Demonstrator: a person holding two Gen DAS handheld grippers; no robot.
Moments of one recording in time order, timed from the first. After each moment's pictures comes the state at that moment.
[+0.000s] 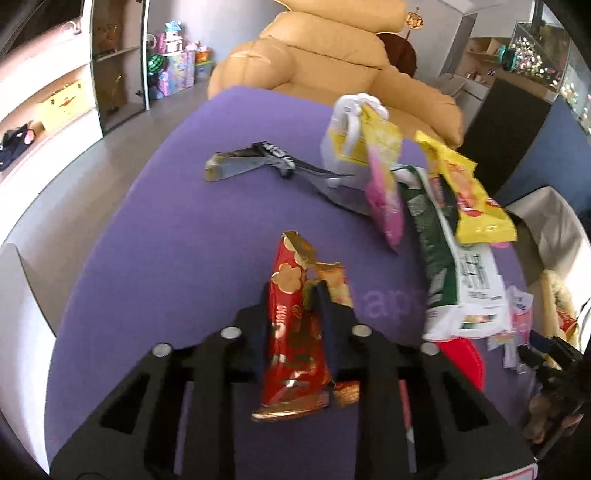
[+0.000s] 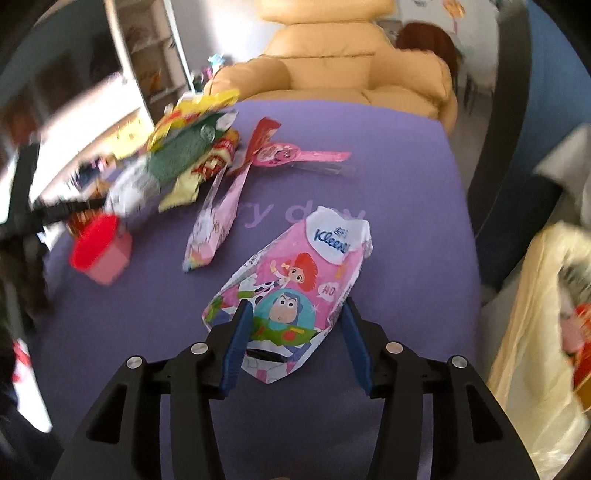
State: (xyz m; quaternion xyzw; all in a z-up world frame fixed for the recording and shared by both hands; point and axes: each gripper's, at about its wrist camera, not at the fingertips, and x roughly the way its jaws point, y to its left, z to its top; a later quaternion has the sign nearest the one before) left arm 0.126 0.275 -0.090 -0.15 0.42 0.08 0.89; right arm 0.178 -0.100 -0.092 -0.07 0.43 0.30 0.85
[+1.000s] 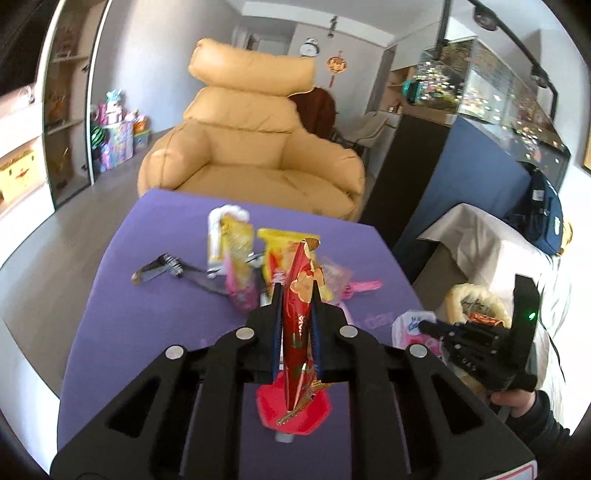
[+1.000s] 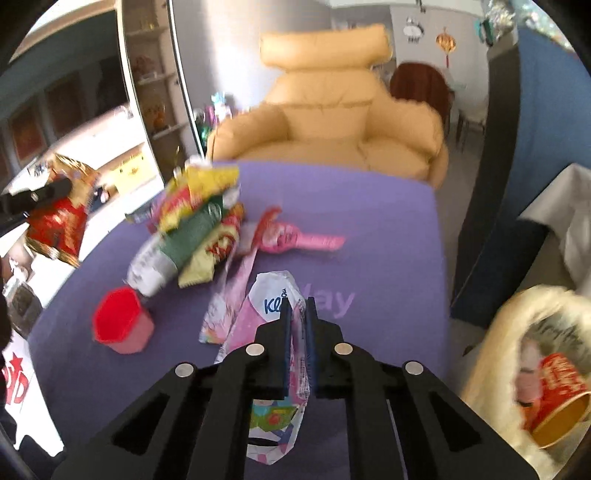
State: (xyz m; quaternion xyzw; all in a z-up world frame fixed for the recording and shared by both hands) left arm 0.090 0.190 0.030 -0.11 0.30 -0.03 0.95; right arm 0.187 -0.118 -0.035 -0.03 0.35 0.31 0.88
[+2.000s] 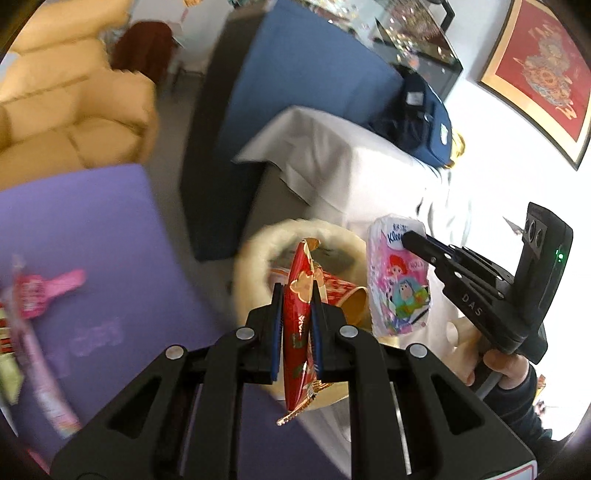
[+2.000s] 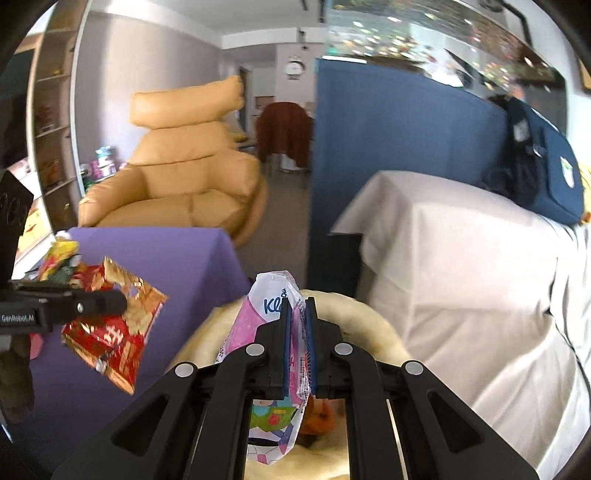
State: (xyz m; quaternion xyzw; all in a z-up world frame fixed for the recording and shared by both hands) left arm 0.208 -0.081 -0.010 -0.09 0.39 -0.34 0.85; right arm 0.181 -0.339 0.011 -0.01 0.29 0.06 0.95
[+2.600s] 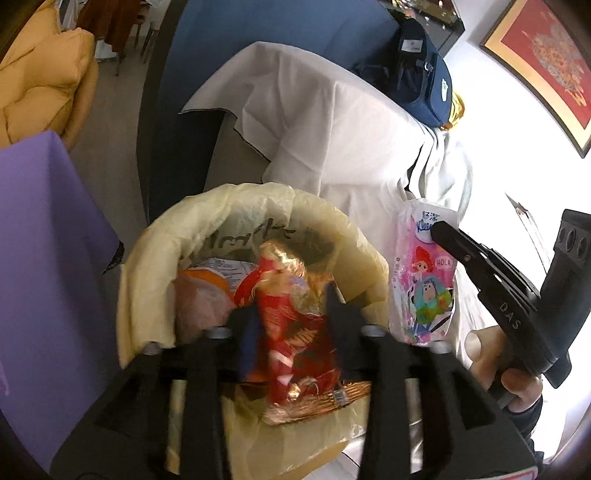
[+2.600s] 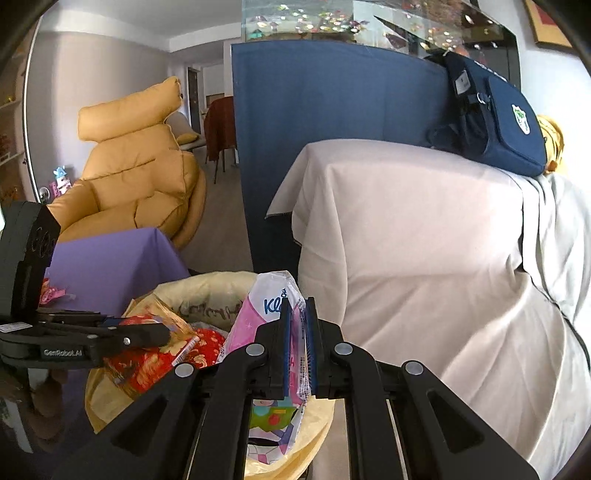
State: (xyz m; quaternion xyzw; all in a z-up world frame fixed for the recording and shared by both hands) left arm 0.255 -0.182 -0.066 -0.07 0.45 -0.38 0.81; right arm 0.186 -0.412 -0.022 0.03 0.31 -0.01 0.95
